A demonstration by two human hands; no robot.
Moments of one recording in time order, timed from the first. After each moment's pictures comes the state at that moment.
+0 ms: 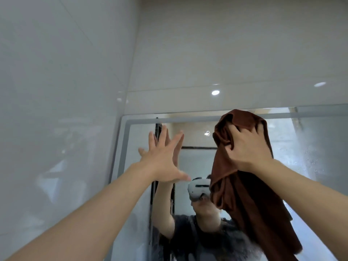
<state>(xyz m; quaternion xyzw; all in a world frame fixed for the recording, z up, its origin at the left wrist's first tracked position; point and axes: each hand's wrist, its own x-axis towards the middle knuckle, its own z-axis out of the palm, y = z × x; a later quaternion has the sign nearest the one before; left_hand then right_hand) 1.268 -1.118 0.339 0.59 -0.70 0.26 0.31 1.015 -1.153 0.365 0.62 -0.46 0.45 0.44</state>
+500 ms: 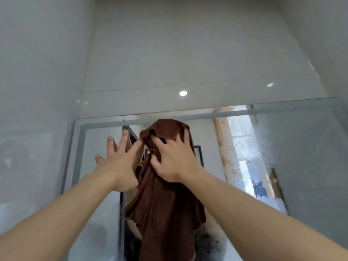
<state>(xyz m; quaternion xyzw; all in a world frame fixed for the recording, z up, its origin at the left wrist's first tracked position) 1.266 -1.122 0.342 0.61 -0.68 0.27 0.29 1.092 -1.156 0.344 0.69 -0.38 0.44 0.44</state>
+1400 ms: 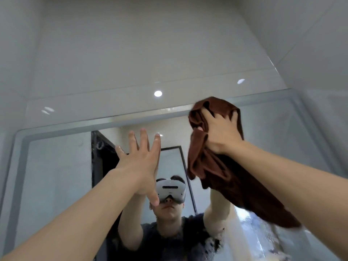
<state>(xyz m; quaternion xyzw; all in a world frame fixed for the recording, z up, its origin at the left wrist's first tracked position) 1.125 -1.114 0.348 0.58 -0.71 0.38 0.14 0.882 -1.148 0.377 0.58 -0.53 0.49 0.37</state>
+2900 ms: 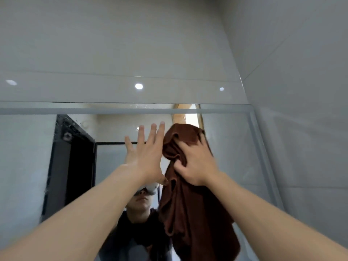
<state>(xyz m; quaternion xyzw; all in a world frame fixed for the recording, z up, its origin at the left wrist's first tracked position) 1.000 -1.123 0.327 0.48 -0.75 0.36 0.29 0.818 -1.137 0.302 0.67 -0.42 0.43 0.44</state>
